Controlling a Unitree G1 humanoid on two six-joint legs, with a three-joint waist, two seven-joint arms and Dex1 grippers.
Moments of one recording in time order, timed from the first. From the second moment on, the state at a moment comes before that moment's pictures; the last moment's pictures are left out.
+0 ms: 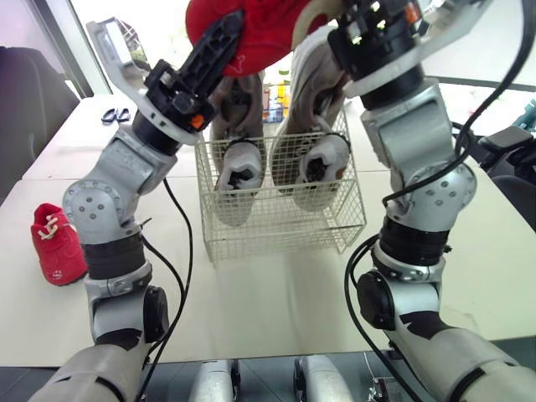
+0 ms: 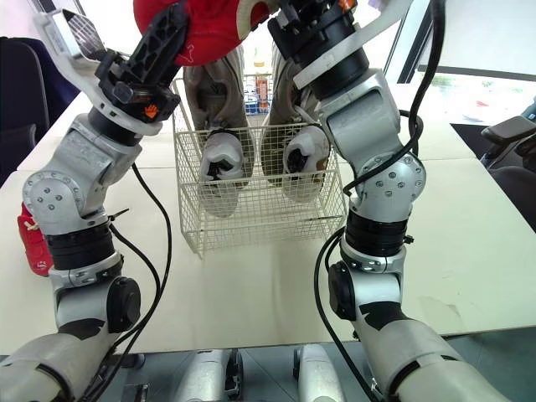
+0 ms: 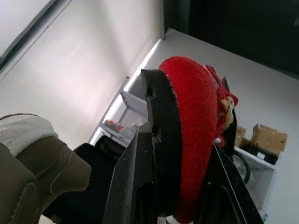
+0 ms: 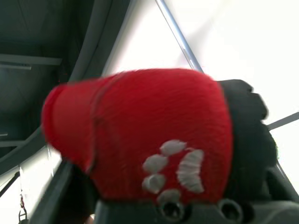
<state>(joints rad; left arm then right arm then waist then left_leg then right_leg) -0.89 0.31 0.33 -0.13 -1.58 0.79 -0.28 -1.06 -0.10 -0.21 -0.24 1.26 0.54 0.09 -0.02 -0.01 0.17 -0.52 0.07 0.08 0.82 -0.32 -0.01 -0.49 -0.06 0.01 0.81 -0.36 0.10</state>
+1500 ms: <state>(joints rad) -0.23 1.13 0.60 -0.60 -1.71 0.97 -0.39 -1.09 -0.83 -0.14 0.08 0.83 0.64 1.22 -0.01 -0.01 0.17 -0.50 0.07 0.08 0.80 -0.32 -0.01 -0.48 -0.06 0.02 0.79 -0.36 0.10</state>
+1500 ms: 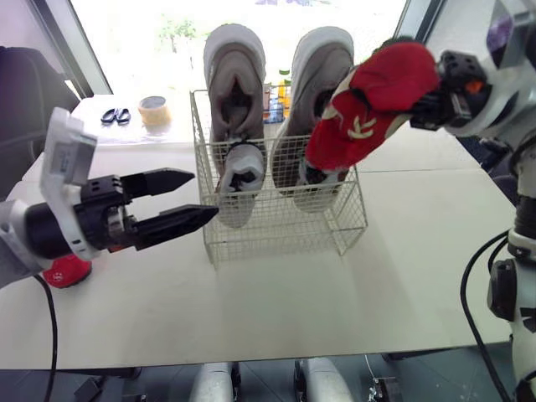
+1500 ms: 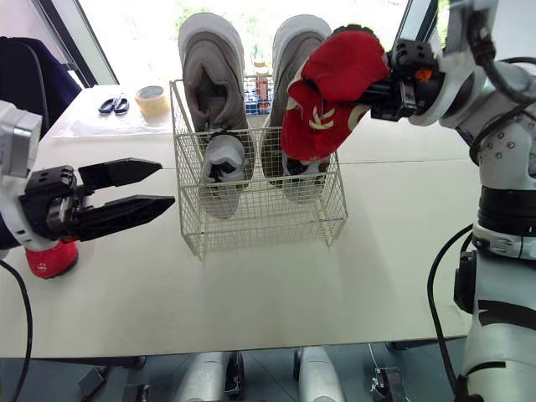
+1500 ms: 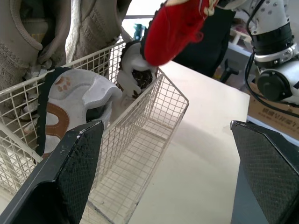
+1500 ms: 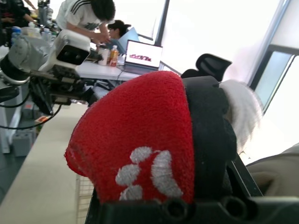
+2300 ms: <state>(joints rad) -0.21 1.15 0.56 -0.59 -1.66 0.97 -0.50 -0.89 -0.84 -0.01 -0.07 0.77 0.73 1.32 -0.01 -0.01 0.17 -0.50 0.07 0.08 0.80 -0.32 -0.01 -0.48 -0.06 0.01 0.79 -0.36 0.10</state>
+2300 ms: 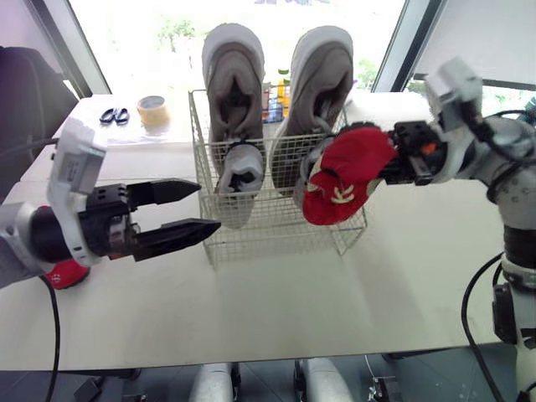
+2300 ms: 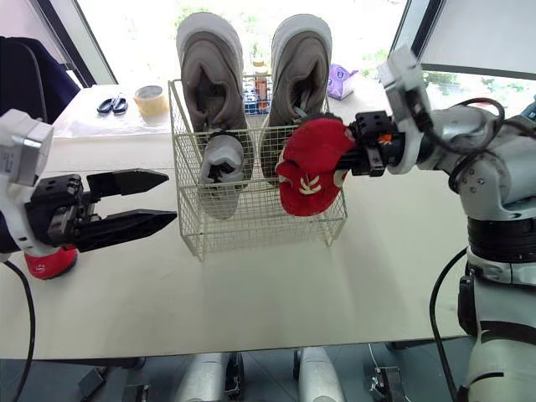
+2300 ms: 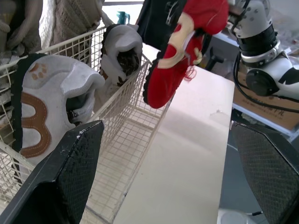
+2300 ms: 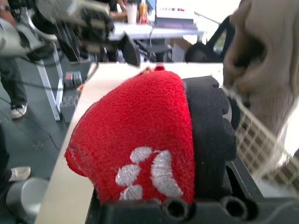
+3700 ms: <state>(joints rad) -0.36 1.19 0.65 -0.22 -1.47 0.91 -0.03 -1.09 -0.96 -0.18 -0.05 0.89 0.92 1.27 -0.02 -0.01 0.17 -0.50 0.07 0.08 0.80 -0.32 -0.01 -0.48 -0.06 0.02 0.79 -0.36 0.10</state>
